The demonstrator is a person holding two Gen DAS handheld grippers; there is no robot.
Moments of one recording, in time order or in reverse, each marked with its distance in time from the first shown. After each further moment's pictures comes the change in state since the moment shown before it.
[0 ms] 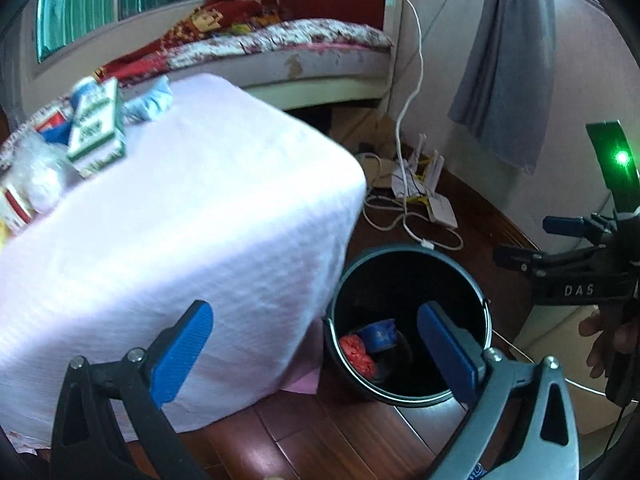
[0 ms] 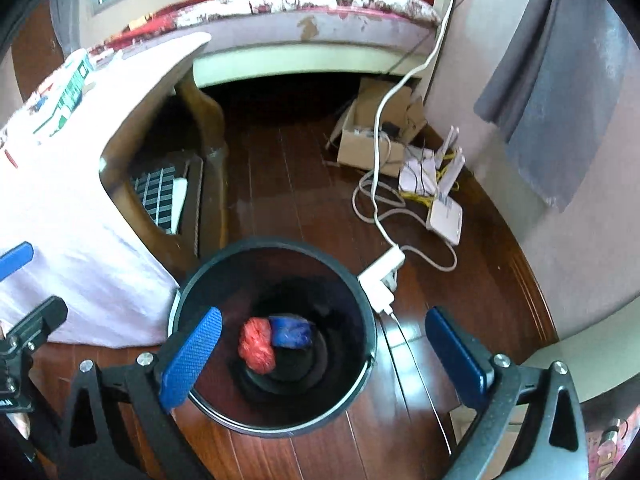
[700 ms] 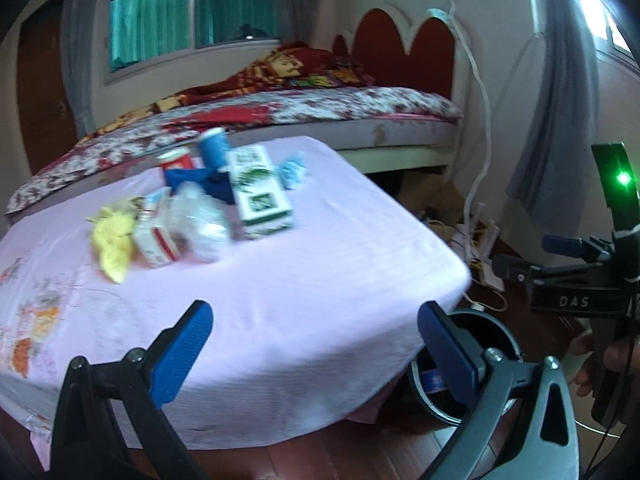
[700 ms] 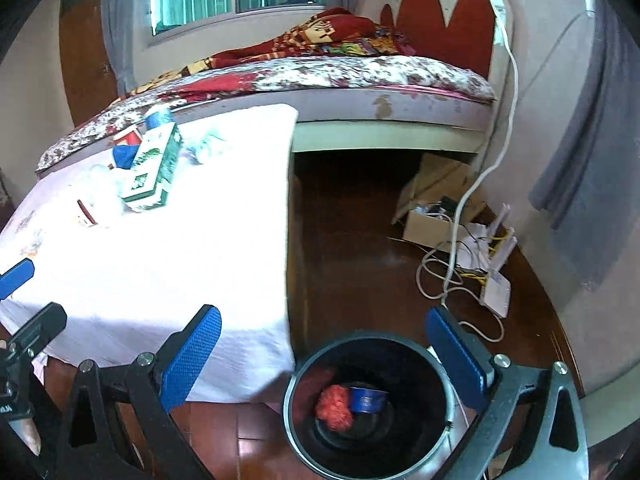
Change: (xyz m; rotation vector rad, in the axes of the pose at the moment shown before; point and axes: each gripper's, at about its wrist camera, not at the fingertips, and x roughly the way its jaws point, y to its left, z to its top) left arm -0.084 0.098 0.024 -0.127 -0.161 0.185; right arm -0.059 0.111 0.070 -0.071 -0.188 0.158
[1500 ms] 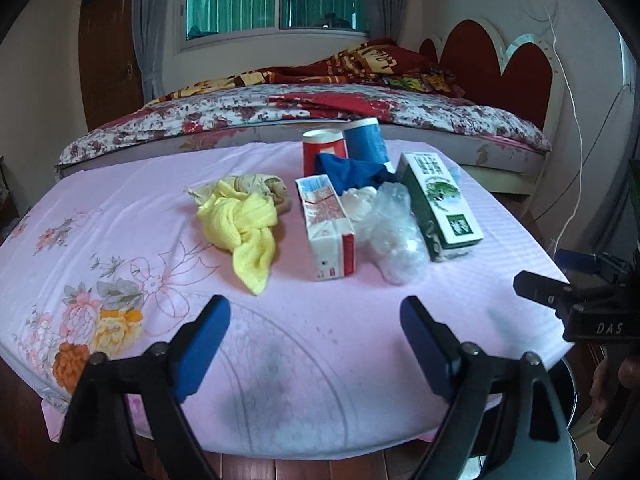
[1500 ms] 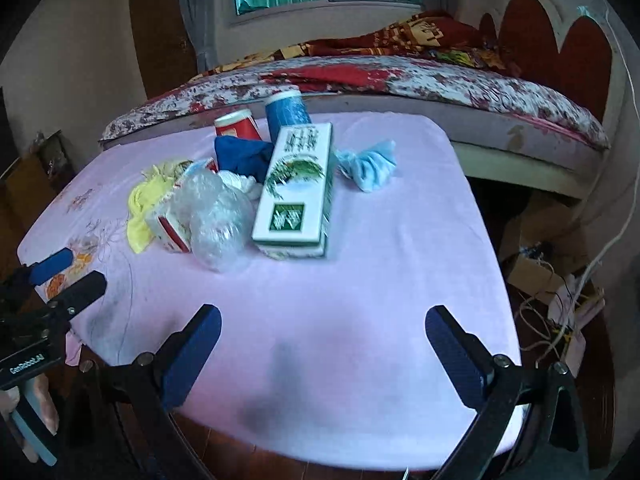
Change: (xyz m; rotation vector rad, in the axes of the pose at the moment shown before) left arm 0.045 0.148 0.013 -0.160 0.025 0.169; right arm 0.074 0.154 0.064 -0.159 0.011 0.247
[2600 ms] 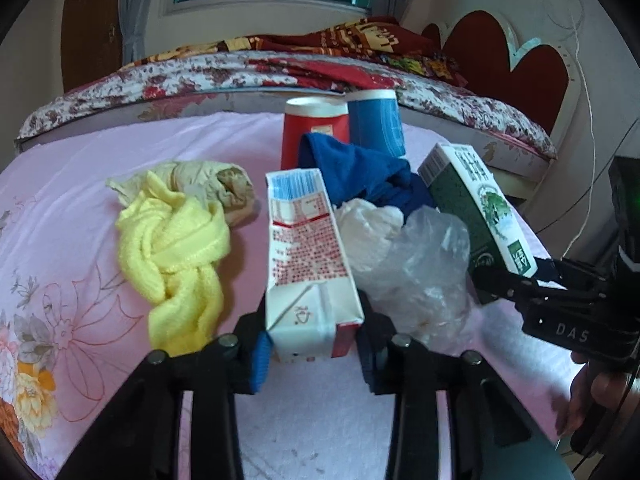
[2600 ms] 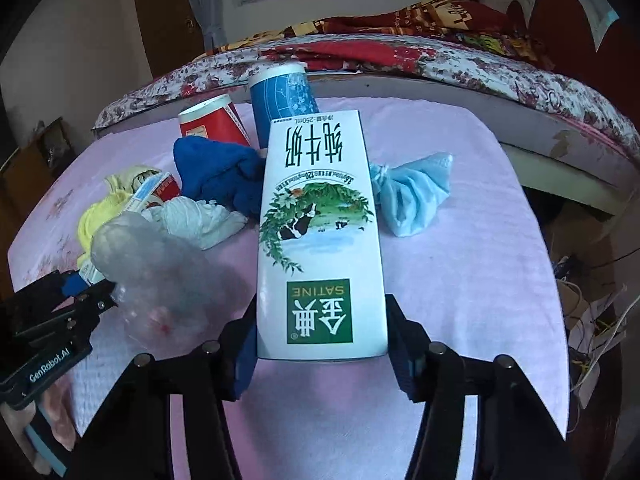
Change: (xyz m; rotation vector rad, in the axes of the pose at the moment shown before) left arm 0.091 0.001 0.033 -0.053 0.095 -0.095; right arm 0.100 -0.005 0.057 -0.036 0.083 0.043
